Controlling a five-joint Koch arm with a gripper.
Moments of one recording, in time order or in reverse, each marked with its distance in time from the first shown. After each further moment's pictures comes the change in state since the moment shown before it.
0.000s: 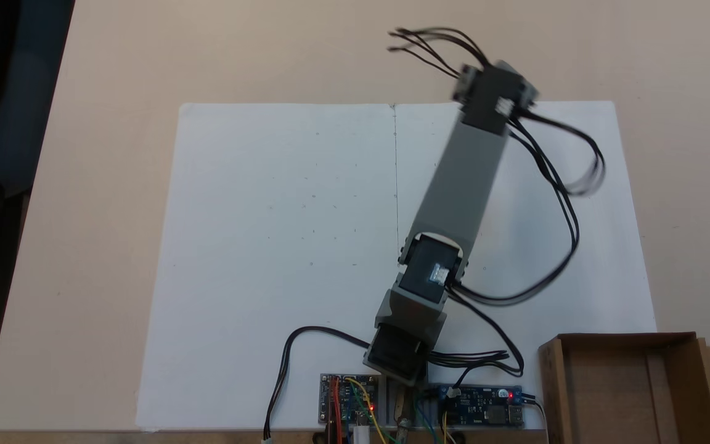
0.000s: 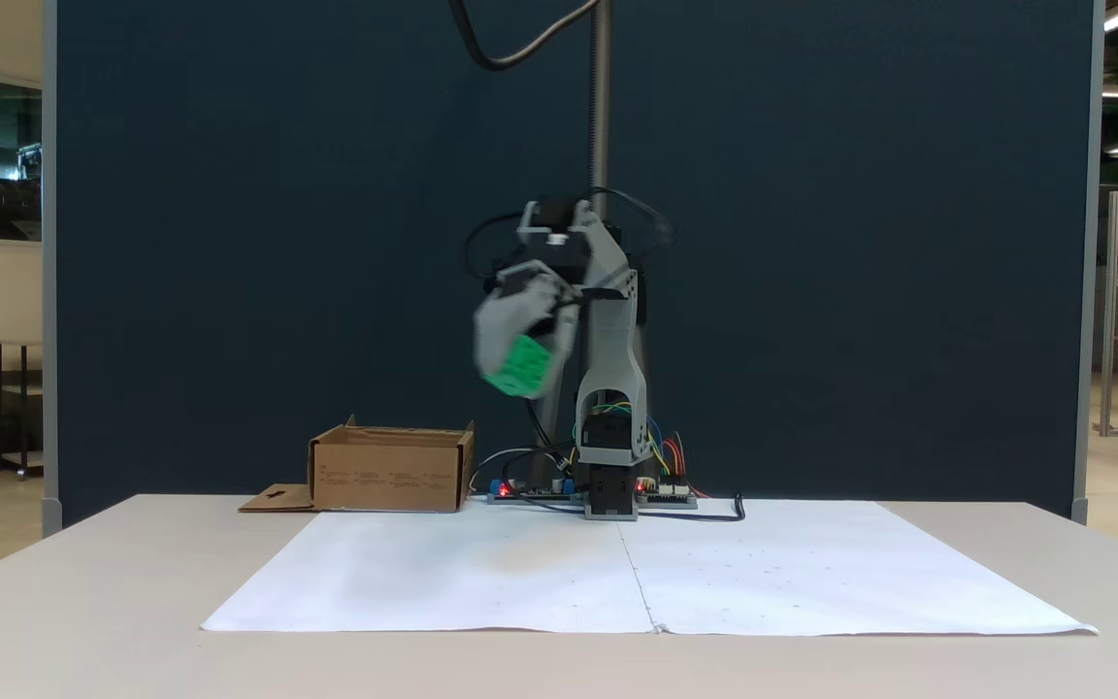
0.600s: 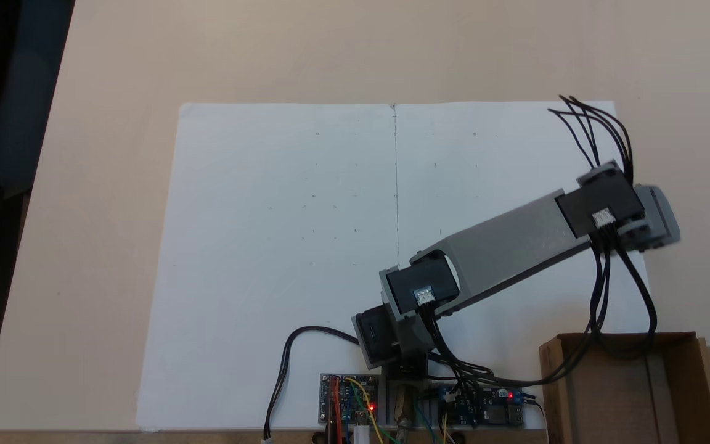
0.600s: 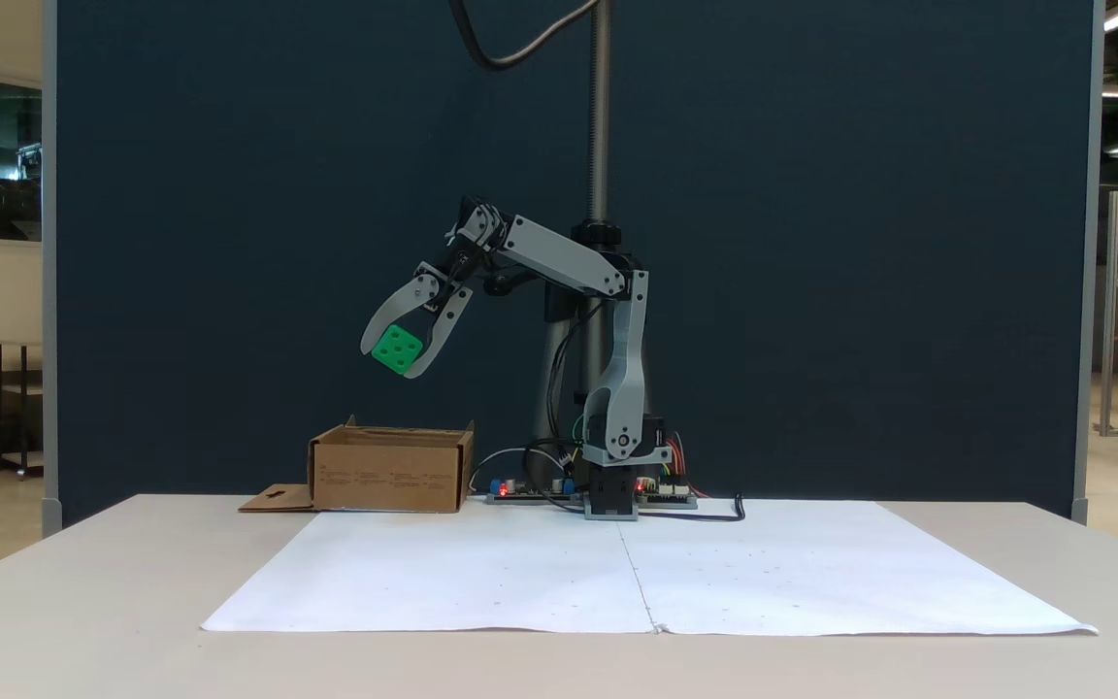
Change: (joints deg) arm 45.1 4.3 1.8 1.9 -14.5
